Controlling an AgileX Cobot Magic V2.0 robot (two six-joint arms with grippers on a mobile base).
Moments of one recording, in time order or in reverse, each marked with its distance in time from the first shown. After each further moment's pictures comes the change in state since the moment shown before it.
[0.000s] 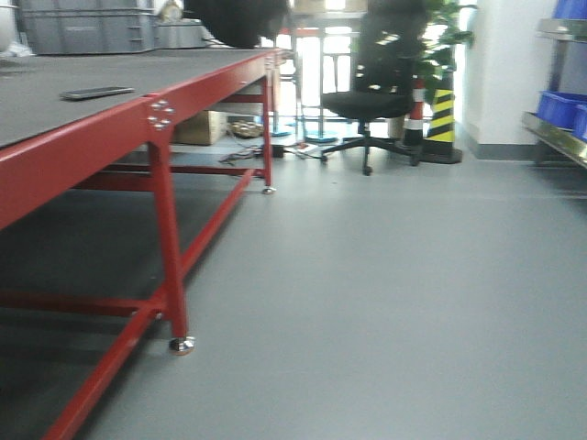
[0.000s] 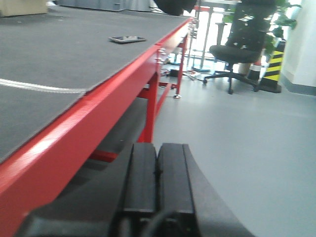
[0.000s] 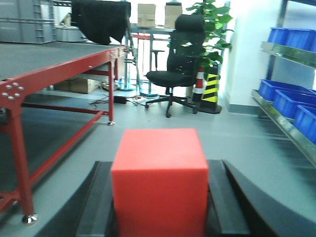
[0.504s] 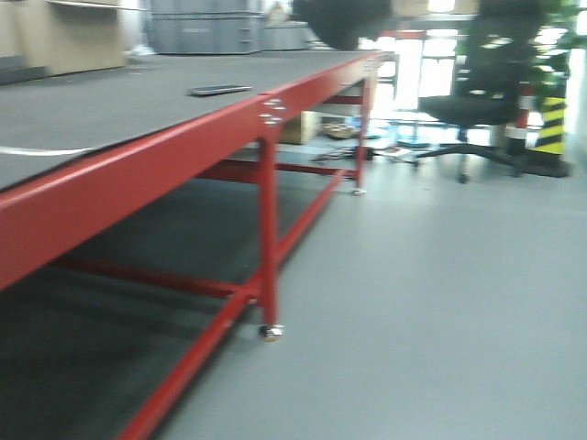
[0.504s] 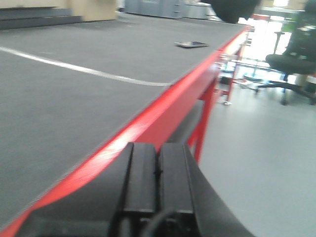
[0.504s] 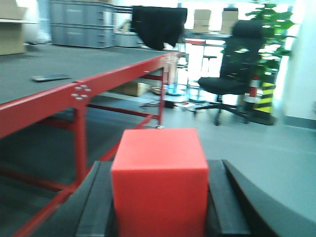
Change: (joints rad) left arm 0.000 0.000 0.000 0.000 0.000 0.000; right arm 0.000 0.000 0.000 0.000 0.000 0.000
